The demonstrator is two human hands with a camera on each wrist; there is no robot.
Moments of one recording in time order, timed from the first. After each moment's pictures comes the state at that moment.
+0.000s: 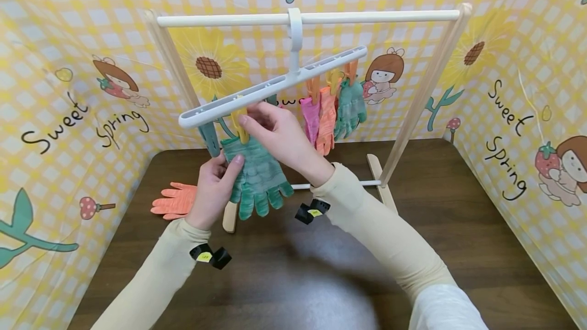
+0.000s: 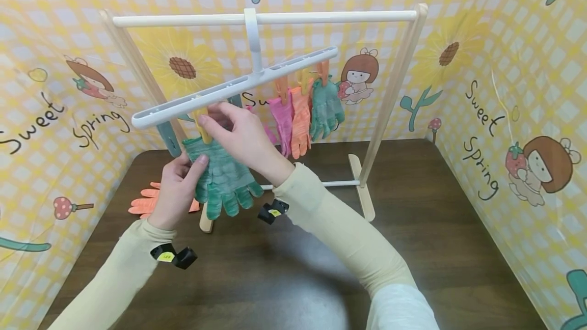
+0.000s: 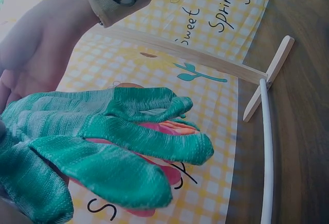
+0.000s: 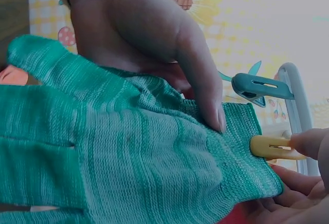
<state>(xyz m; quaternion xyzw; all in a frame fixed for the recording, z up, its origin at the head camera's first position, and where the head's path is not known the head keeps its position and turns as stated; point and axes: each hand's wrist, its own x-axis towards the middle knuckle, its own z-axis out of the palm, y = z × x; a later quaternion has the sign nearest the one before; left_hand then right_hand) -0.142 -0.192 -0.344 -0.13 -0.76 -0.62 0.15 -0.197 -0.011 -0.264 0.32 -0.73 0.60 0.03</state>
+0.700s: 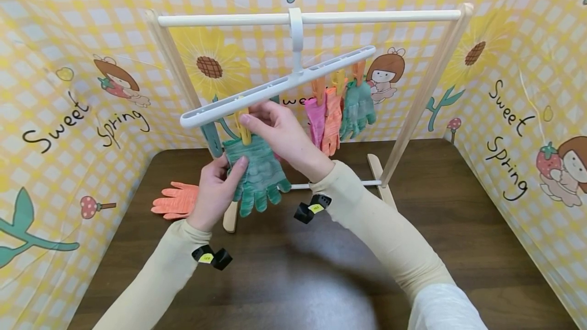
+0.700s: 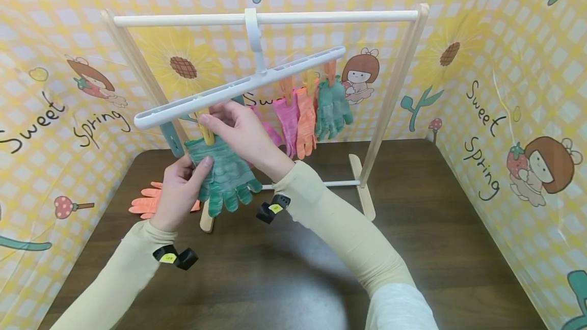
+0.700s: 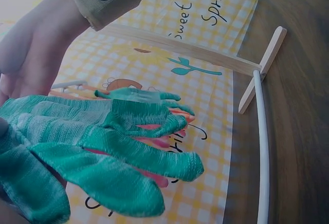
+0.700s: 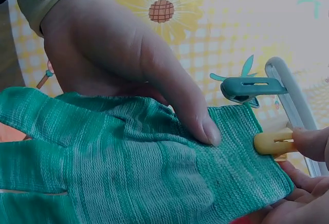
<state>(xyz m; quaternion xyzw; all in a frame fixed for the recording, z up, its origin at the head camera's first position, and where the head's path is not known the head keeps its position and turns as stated) -0.143 -0.193 -0.351 -0.14 -0.77 -0.60 0.16 -0.204 -0.013 -0.268 0.31 -0.68 0.66 -0.03</state>
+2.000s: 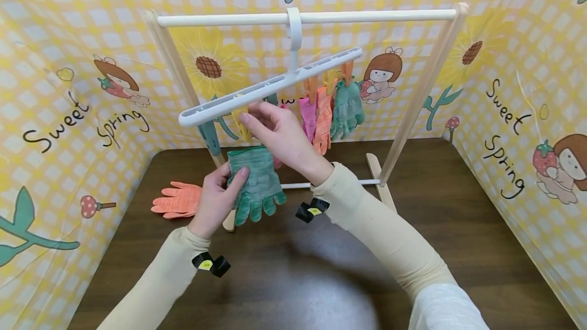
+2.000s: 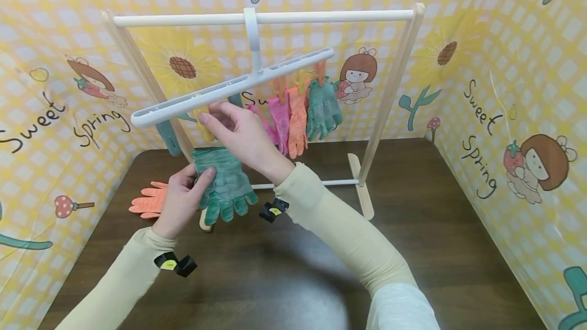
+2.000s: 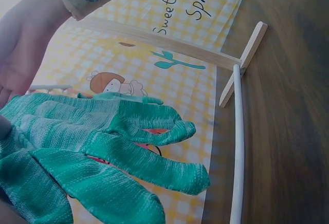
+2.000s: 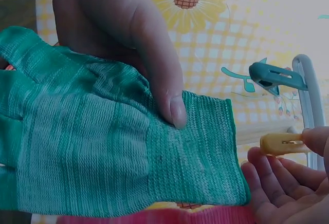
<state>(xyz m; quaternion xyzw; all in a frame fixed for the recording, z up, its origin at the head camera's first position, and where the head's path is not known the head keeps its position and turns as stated) -0.133 -0.197 -0.368 -0.14 -0.78 -0.60 0.13 -0.196 -0.007 -0.269 0.33 -0.71 0.62 0.03</state>
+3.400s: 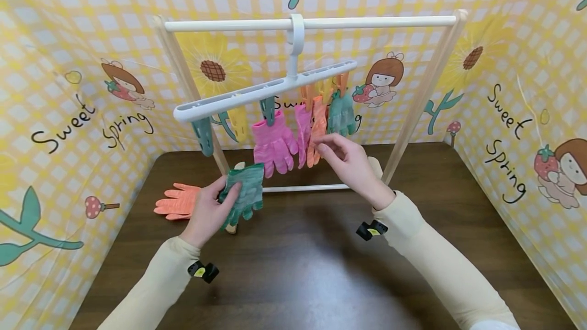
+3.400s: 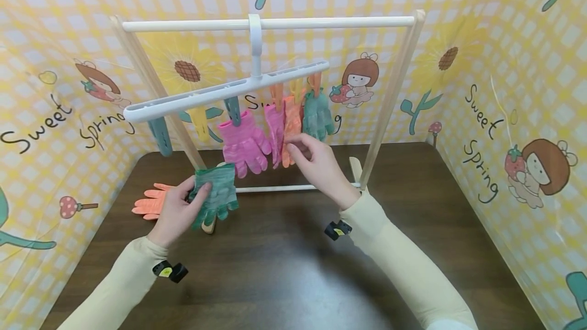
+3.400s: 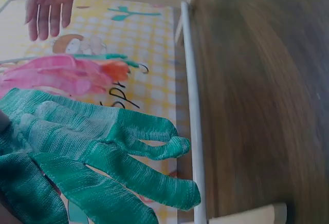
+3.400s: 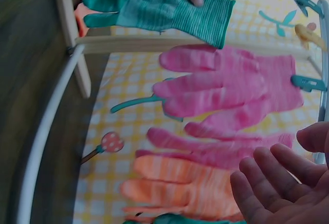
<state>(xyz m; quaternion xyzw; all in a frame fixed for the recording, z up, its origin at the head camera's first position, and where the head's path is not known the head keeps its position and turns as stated) -0.132 -0.228 -0.404 -0.17 -0.85 -0.47 0.20 -0.196 0.102 -0.340 0.26 -0.80 0.54 0.07</state>
